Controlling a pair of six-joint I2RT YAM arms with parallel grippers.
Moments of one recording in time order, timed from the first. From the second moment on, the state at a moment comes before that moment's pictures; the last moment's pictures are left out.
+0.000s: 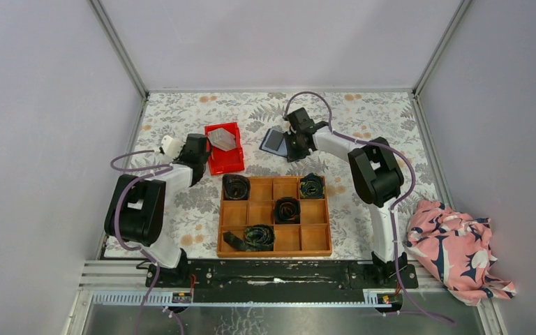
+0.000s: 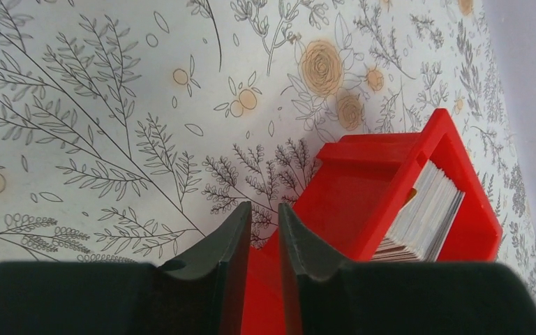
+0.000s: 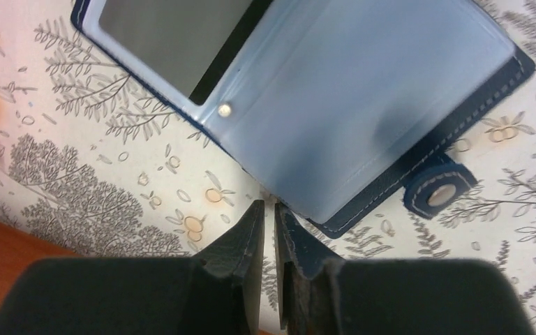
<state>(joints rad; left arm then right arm) -0.16 1.60 0.76 0.08 -0.51 -1.15 0.53 2.15 1.55 -0.46 -0.09 0.28</state>
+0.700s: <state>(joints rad) -0.19 1.66 0.72 0.20 -0.40 -1.21 0.47 2.21 1.66 -0.48 -0.07 0.28</state>
